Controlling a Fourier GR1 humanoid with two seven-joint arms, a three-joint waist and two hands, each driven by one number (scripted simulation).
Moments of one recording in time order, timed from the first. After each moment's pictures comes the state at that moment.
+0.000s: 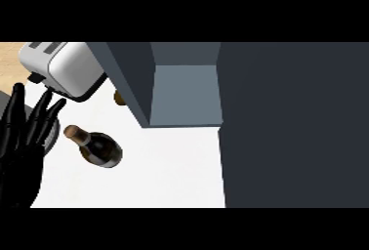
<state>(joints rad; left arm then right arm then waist) 0.05 0.11 0.00 -2.10 0.01 0.02 0.01 -0.01 -0.10 0.02 -2.10 0.01 -0.02 -0.01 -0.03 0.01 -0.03</state>
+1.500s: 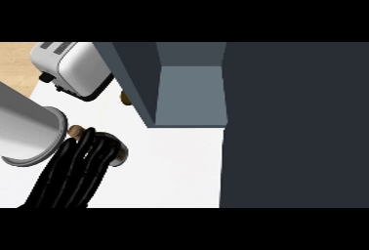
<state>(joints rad) 0.16 0.02 -0.38 -2.41 0.16 0.01 0.38 0.13 -0.20 0.02 -2.39 -0.29 0.19 0.35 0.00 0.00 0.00</state>
